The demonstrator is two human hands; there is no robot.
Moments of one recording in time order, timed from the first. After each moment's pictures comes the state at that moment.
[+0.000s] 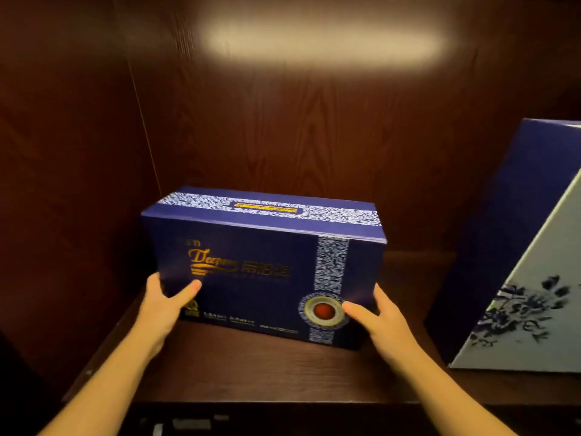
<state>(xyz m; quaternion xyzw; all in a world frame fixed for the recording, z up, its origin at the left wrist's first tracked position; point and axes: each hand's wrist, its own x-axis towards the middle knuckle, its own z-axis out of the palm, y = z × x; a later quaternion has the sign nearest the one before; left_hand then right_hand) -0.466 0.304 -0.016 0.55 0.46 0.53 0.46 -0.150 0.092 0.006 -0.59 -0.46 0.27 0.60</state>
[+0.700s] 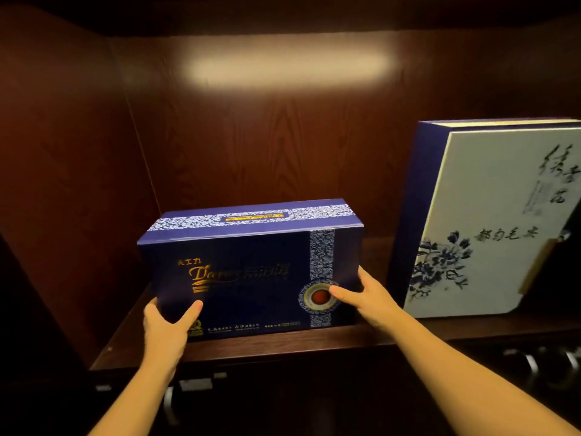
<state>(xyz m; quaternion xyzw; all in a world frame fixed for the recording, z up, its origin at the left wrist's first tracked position) -0.469 0.187 -0.012 0.56 0.54 0.53 0.36 -0.130 0.034 0.021 -0.62 -0.48 0.31 0.54</state>
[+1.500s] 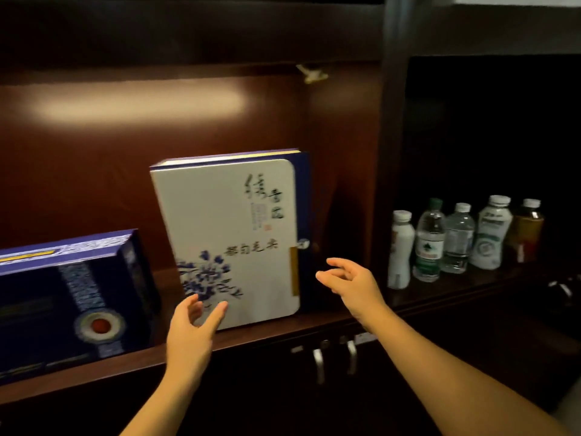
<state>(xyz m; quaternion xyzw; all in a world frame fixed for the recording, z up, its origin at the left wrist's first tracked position) -0.095 -0.112 0.054 0.64 0.43 0.47 0.42 0.156 -0.245 0.073 -0.64 -0.37 0.21 0.64</state>
